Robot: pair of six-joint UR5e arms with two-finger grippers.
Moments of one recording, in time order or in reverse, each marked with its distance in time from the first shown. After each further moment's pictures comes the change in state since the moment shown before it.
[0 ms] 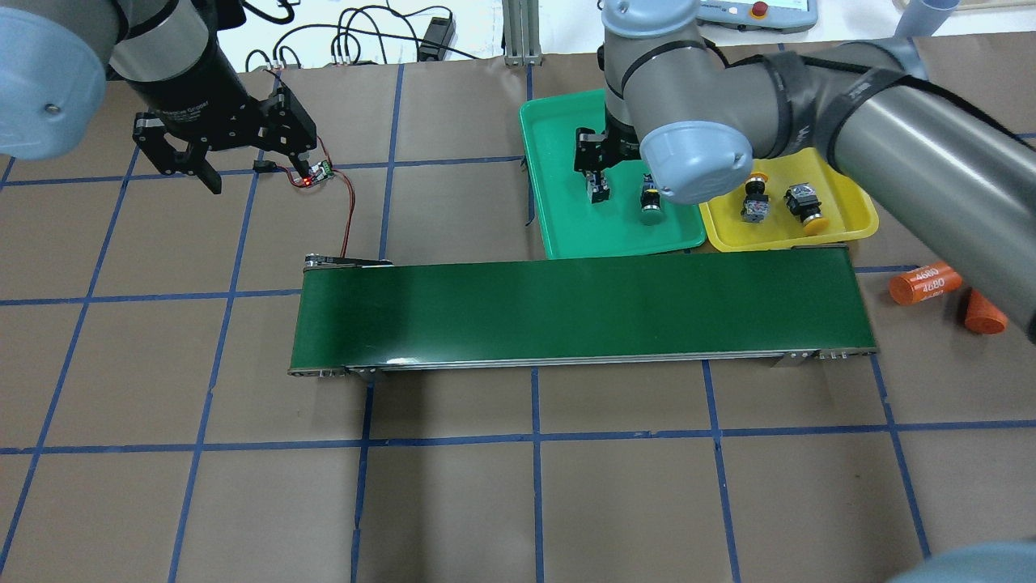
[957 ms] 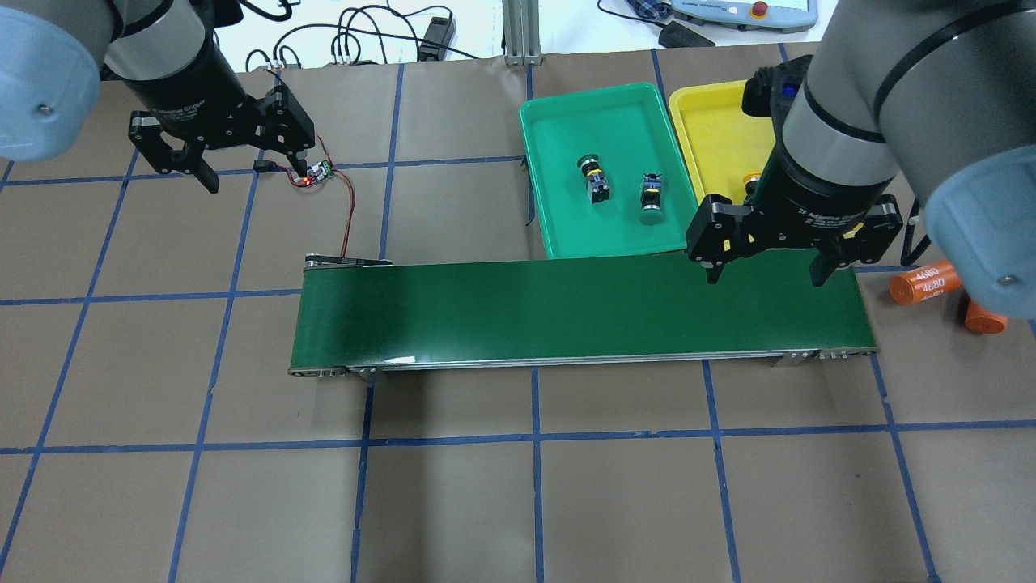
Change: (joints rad) left arm -0.001 0.009 0.000 -0.003 0.004 -0.002; right arm -0.148 -0.474 0.169 0.450 0.113 -0.116
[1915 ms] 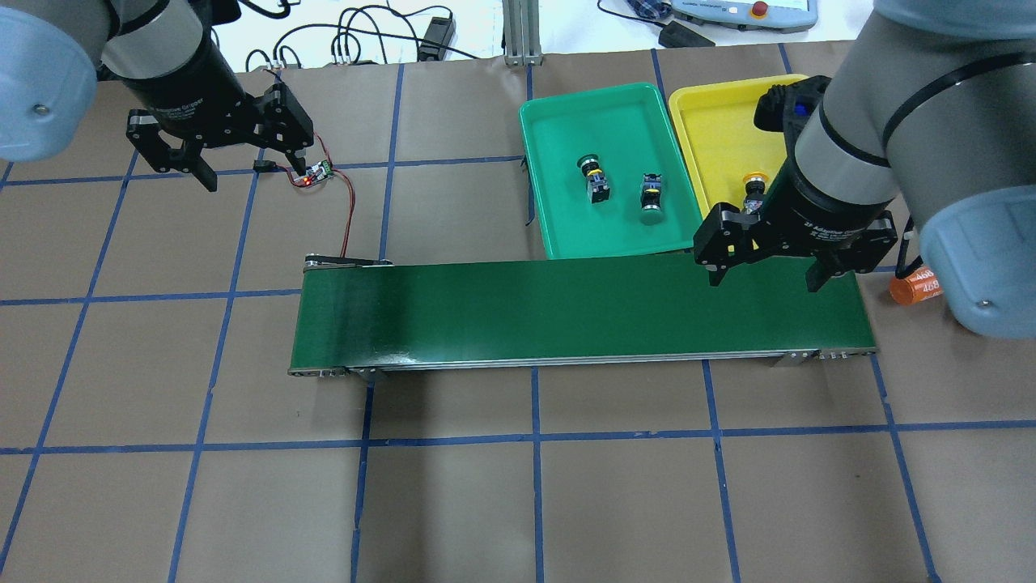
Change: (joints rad) left arm 0.001 0.006 0.001 0.001 -0.001 0.000; right arm -0.038 -0.011 0.074 -0.090 0.026 -0.023
